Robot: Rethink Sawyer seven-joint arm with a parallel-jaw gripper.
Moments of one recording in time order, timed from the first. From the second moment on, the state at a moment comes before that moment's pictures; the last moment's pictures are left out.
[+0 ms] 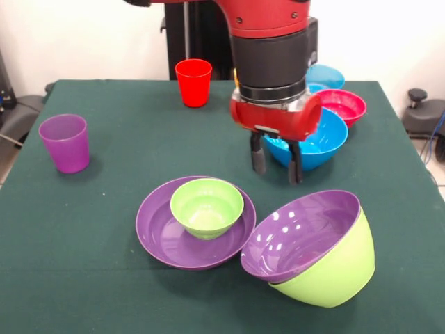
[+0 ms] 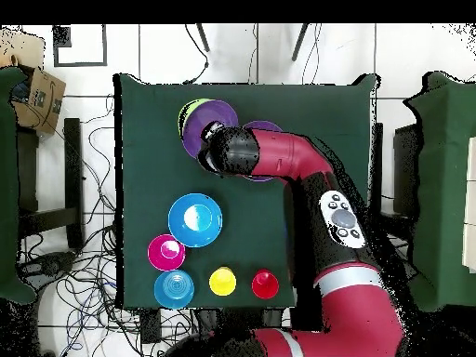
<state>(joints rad) -0.38 -0.58 0.30 1.49 -0.15 0.53 2.33</state>
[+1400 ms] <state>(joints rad) -0.27 -0.63 0.32 1.43 -0.12 0.60 2.33</state>
